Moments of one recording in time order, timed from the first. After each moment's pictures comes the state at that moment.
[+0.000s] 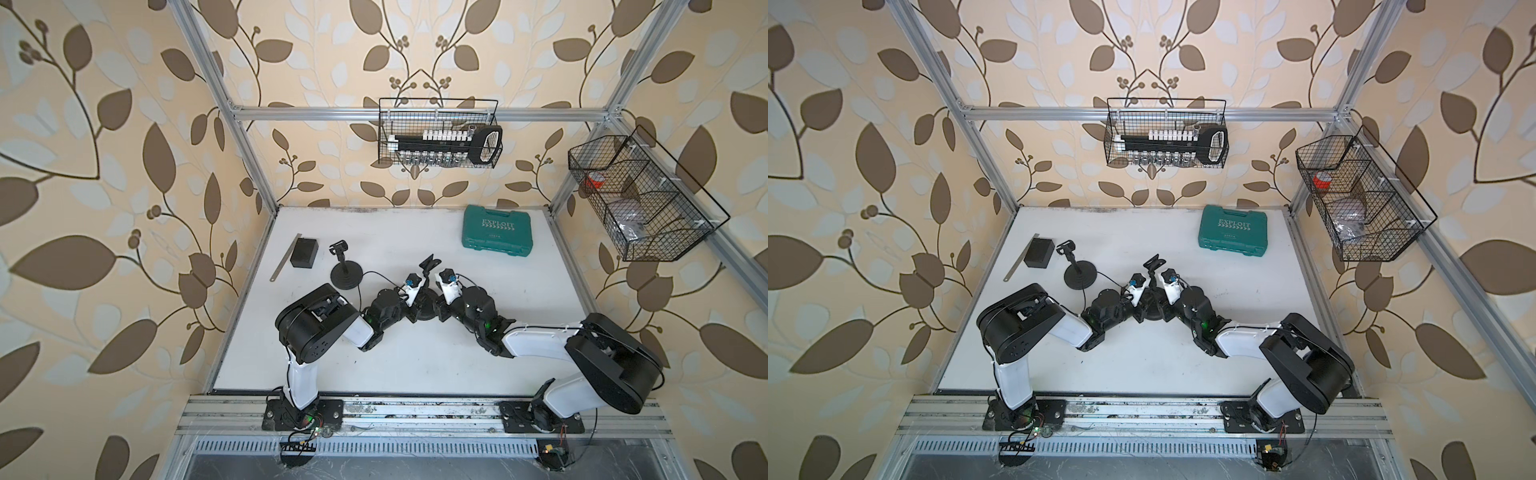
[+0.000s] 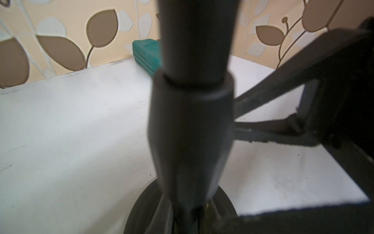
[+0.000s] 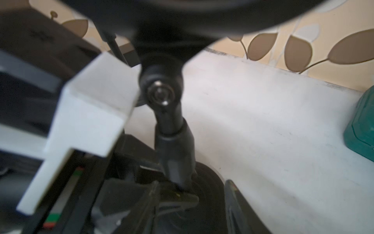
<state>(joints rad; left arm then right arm) -0.73 1.89 0.57 1.10 0.11 -0.04 0.66 1.48 0.47 0.67 0.02 0.05</state>
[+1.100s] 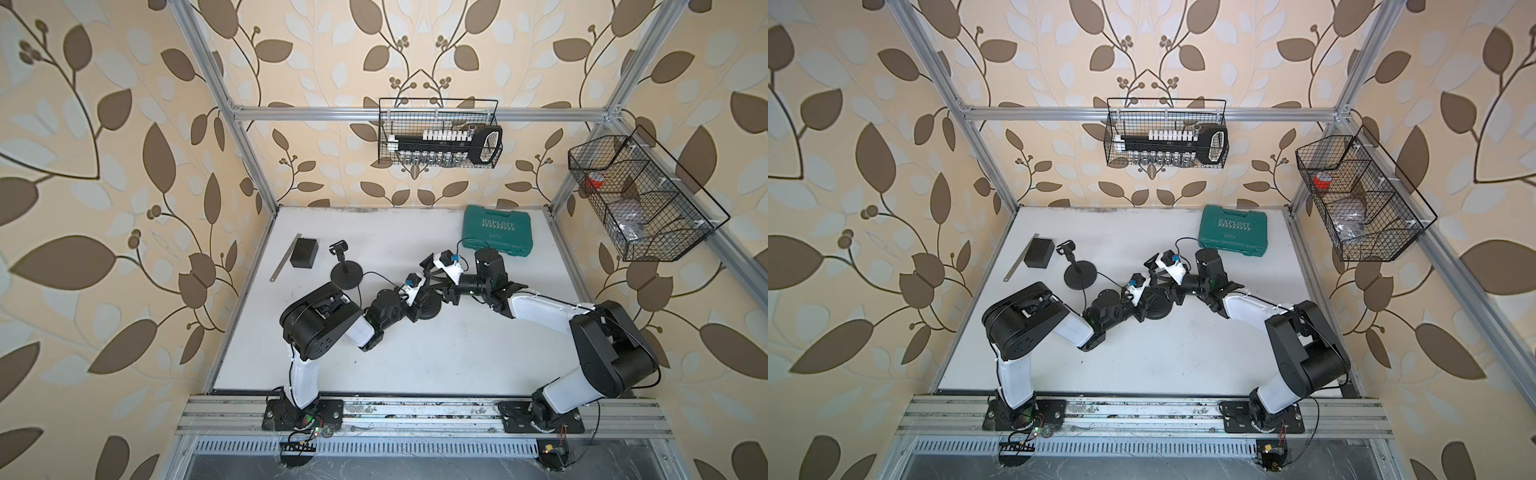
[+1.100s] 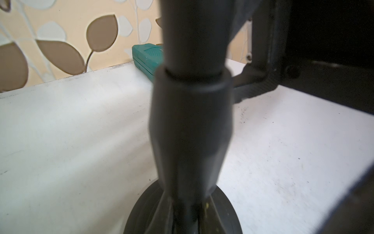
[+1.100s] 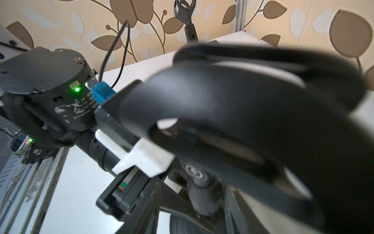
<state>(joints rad) -0.73 1.92 0.57 1.15 0.12 -0.05 0.41 1.57 0.78 0.30 -0.74 -0.22</state>
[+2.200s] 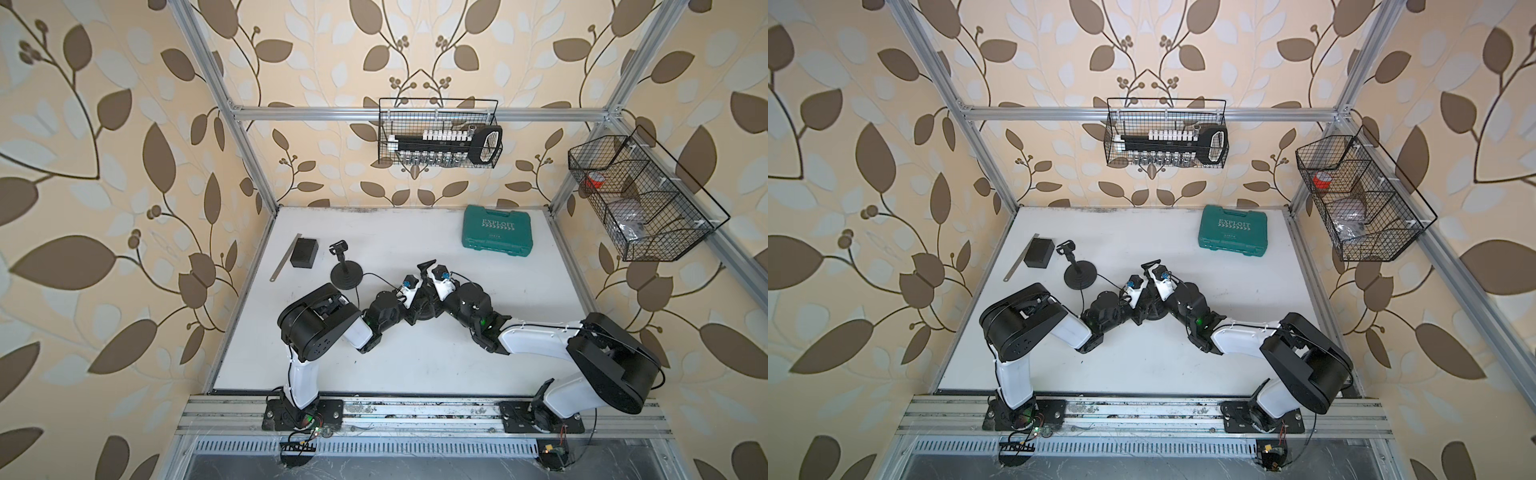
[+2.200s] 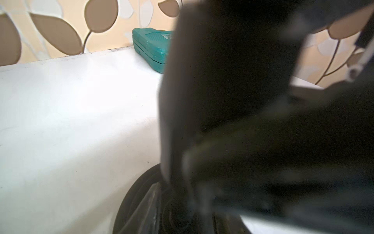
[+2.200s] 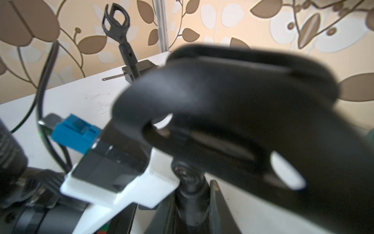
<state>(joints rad) -0.73 1.90 0.54 1.11 0.12 -0.10 0.76 1.51 0.54 0.71 0.14 0.02</state>
